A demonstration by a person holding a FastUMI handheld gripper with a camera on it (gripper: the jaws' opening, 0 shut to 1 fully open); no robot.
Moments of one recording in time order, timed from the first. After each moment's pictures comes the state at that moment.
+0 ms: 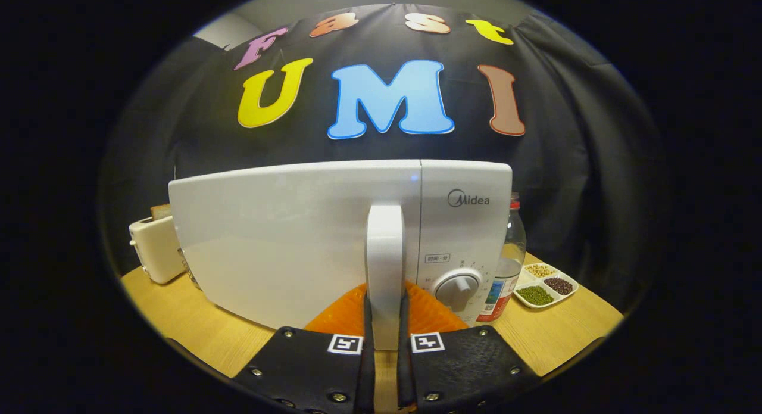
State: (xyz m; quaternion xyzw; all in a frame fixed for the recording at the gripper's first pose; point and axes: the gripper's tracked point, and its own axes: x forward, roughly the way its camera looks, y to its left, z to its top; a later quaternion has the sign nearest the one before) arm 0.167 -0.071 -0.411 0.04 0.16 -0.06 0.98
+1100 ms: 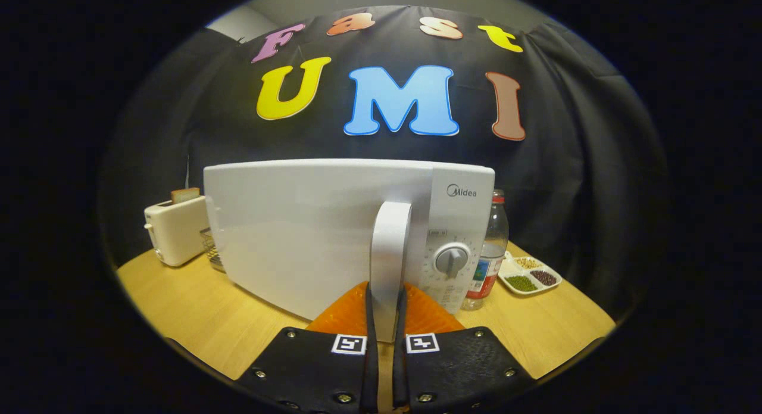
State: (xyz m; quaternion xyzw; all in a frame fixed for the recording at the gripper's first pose) arm 0.089 -0.034 -0.397 0.02 0.19 -0.04 0.98
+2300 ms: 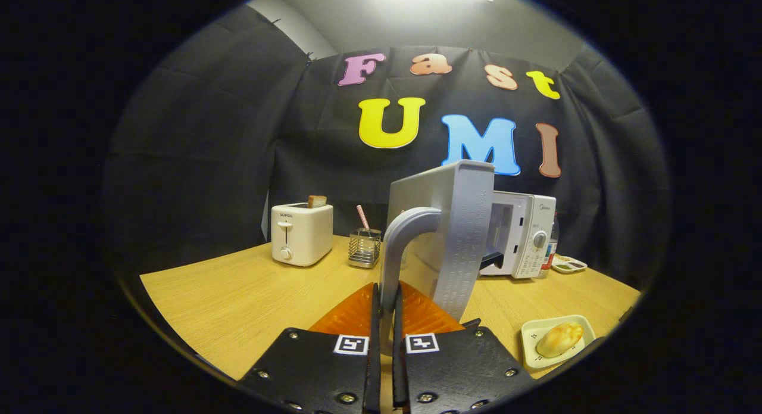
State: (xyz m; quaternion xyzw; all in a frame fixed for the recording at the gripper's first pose) arm -0.046 0.254 -0.358 -0.03 0.10 0.00 0.99
